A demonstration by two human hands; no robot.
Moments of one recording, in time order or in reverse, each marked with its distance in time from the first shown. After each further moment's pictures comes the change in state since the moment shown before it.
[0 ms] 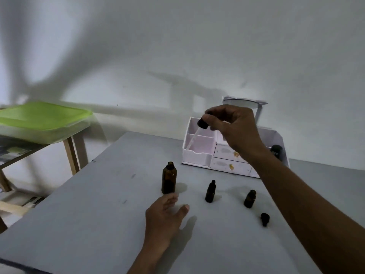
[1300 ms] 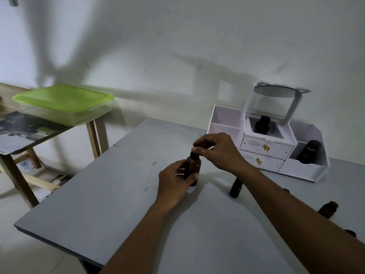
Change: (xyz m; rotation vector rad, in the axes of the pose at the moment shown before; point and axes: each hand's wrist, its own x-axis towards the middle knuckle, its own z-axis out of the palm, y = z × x) left_hand 0.071 -0.005 -0.026 0.041 0.071 0.150; right_hand -0.021 0.090 0.101 -0.203 -0.340 0.138
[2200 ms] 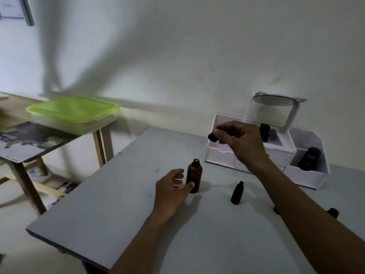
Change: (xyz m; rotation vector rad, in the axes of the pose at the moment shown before) left_hand -0.010 0.004 -0.016 0.043 -0.004 -0.077; right_hand -0.010 -0.034 -0.053 0.285 0.290 -0.043
